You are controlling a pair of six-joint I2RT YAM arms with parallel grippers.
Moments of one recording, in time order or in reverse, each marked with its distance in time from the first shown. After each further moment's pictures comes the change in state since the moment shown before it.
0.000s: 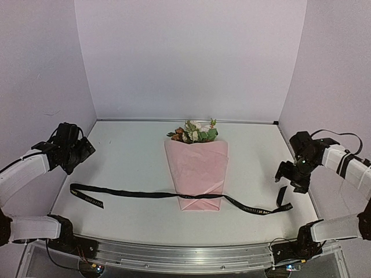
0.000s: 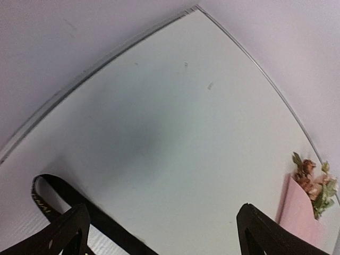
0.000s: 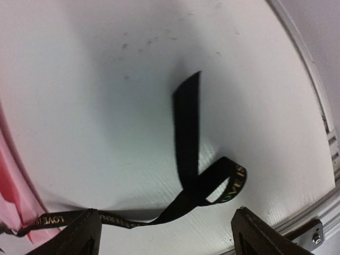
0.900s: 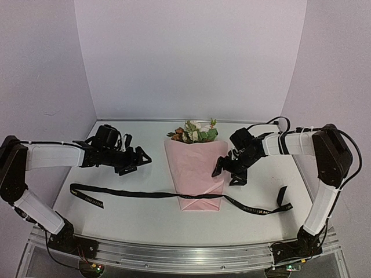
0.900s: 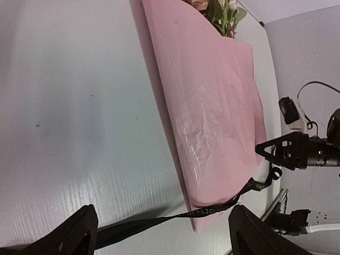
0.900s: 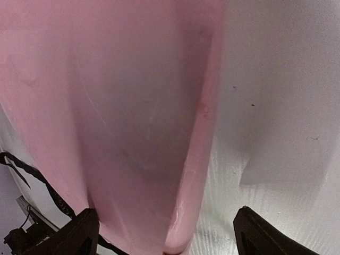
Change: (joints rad) left arm -0.310 0.426 0.065 0.407 0.678 0.151; right arm 0.354 0.661 0.288 0.491 -0.364 0.094
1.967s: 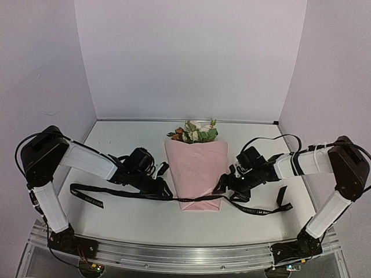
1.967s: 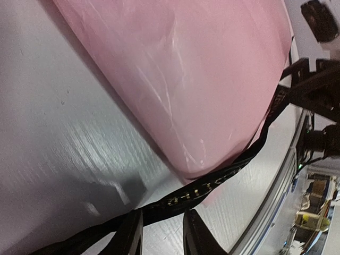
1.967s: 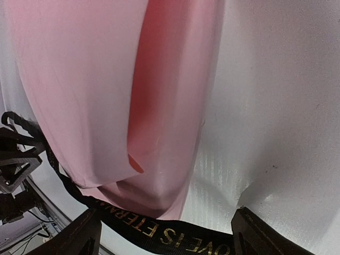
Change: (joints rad) left arm -0.280 0.307 0.034 0.098 0.112 0.131; right arm 0.093 -0.215 -0.376 0.273 -0.035 0.016
